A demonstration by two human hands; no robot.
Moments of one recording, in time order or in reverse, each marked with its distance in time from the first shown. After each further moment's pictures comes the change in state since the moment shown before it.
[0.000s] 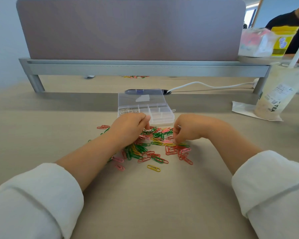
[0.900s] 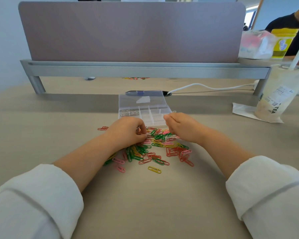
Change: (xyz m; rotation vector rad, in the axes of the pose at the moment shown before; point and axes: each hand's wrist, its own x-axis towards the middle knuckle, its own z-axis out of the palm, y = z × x) left_hand 0.001 -0.014 0.000 0.152 -0.085 0.045; right_hand 0.016 -0.001 0.019 0.446 0.268 -0.216
